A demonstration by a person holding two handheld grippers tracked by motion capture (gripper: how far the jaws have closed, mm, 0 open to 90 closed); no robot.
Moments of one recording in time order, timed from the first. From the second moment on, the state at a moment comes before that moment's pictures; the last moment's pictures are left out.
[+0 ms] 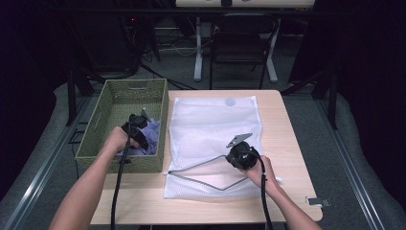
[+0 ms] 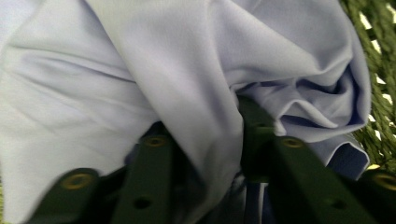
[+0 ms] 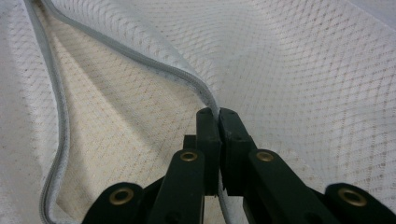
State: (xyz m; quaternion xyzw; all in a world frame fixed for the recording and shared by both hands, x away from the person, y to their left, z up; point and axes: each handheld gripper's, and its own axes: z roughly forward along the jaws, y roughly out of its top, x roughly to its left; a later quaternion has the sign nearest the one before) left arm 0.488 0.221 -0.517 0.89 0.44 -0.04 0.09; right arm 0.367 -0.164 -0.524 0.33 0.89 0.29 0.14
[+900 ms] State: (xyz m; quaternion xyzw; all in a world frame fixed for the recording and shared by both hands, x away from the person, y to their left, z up) left arm 0.478 0.249 -0.450 0.89 0.44 0.00 0.13; right arm 0.367 -0.164 -0.524 0.33 0.89 0.28 0.14
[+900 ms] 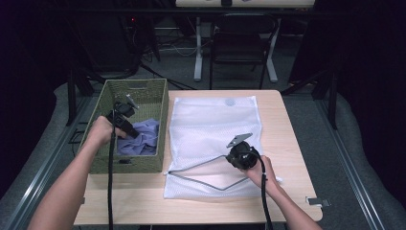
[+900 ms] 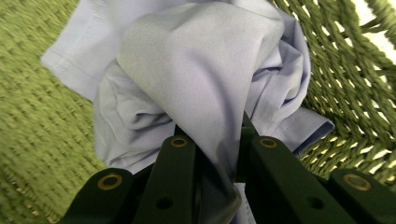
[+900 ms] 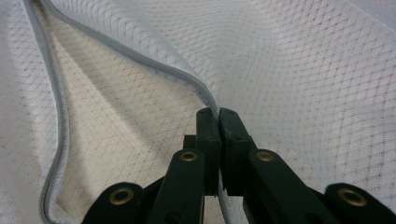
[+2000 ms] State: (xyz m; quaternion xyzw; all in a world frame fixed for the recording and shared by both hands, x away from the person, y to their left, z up) left arm 0.474 0.282 -0.369 0.87 0.46 0.06 0.15; right arm 0.368 -0.165 -0.524 0.33 0.89 0.28 0.14
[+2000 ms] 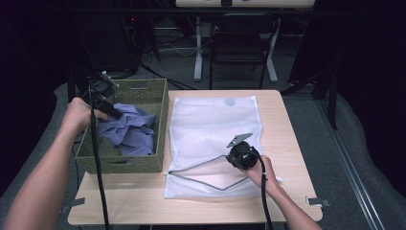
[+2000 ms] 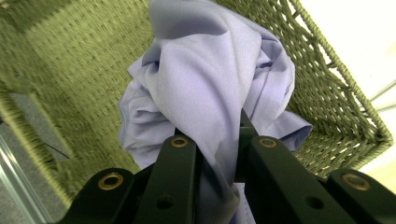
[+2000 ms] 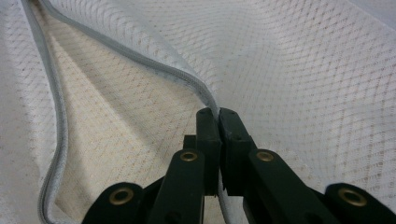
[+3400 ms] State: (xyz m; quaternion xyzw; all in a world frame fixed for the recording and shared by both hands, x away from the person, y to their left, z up) left arm 0.473 0.288 -0.260 0.86 0.47 0.11 0.15; right arm 0.368 -0.165 -0.524 0.33 0.89 0.28 0.14
